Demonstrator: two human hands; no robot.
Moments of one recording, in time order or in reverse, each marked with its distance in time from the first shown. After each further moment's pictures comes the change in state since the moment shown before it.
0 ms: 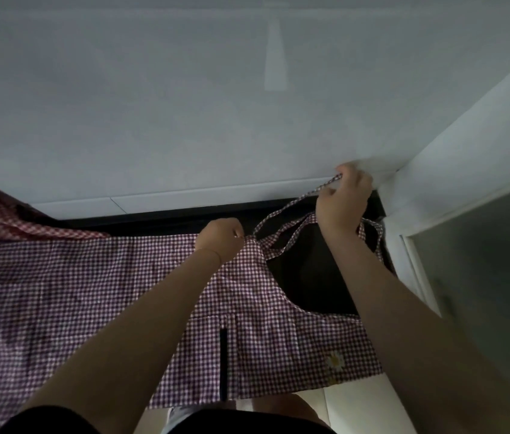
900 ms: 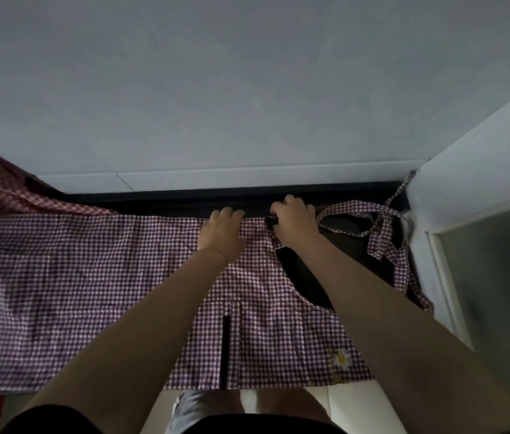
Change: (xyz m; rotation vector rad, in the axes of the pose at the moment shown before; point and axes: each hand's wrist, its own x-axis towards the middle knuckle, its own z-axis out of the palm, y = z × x) left_hand -0.005 -0.016 0.025 0.309 0.039 0.000; right_hand -0.049 0.002 0.074 -0.464 -0.798 -0.489
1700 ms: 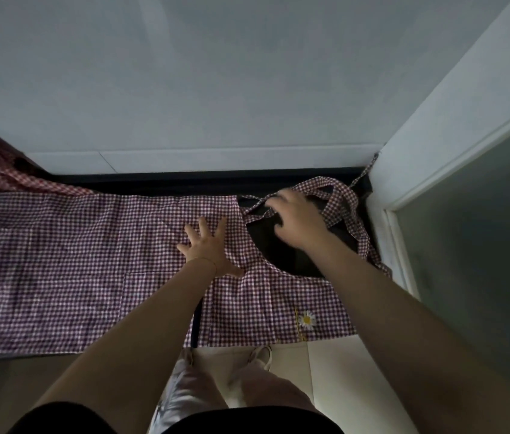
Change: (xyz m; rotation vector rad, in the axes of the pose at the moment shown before) left_hand -0.064 0.035 0.045 0.052 -0.231 -0.236; right_hand -0.082 0.049 -0.019 0.005 0.107 -0.130
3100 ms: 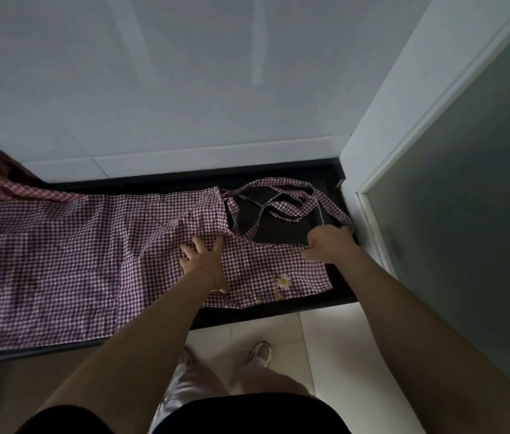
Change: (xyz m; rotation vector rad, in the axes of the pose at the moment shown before) left_hand -0.039 0.002 0.033 0.173 -0.092 0.031; right_hand -0.098 0.047 -0.012 -0.053 -0.367 0.290
